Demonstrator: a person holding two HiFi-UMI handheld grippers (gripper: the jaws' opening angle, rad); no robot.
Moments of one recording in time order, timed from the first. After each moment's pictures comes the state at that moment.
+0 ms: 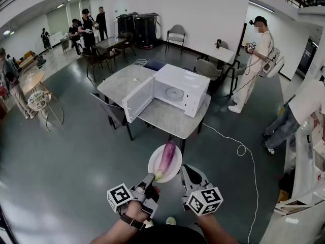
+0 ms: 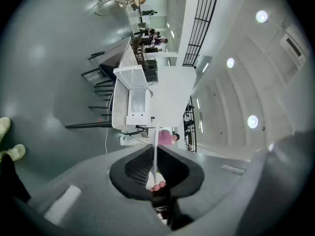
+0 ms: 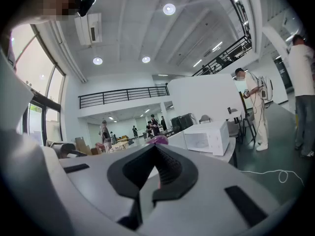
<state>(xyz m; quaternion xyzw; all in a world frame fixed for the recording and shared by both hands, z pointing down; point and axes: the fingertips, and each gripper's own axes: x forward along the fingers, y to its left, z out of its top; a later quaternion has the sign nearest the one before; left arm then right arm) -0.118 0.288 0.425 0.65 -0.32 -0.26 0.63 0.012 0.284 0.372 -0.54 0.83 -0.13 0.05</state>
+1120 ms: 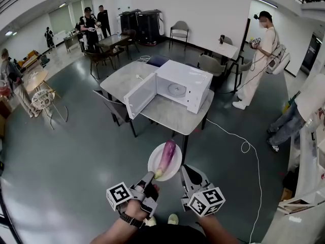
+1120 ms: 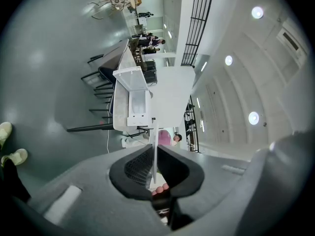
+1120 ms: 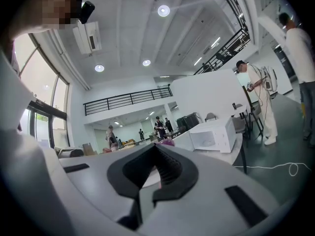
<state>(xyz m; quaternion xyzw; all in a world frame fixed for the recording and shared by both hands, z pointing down) -0.113 0.296 0.431 0.65 -0.34 -0.26 0.63 0.013 0.299 0.372 -0.51 0.85 -0.15 0.08</state>
